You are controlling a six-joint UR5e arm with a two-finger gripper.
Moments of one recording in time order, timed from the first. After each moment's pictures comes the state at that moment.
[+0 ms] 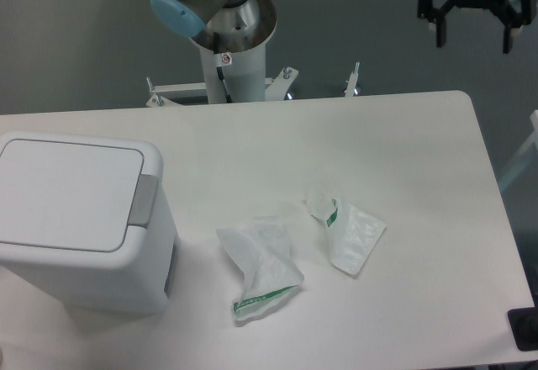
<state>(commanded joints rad) 3.00 -1.54 -1.56 -1.19 1.36 1.54</state>
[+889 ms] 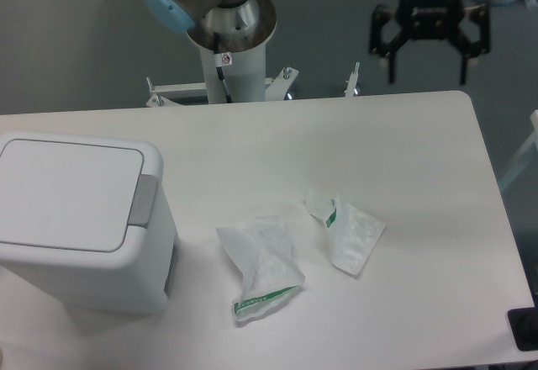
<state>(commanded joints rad) 2.71 -1.55 -1.58 -1.10 1.33 0.74</state>
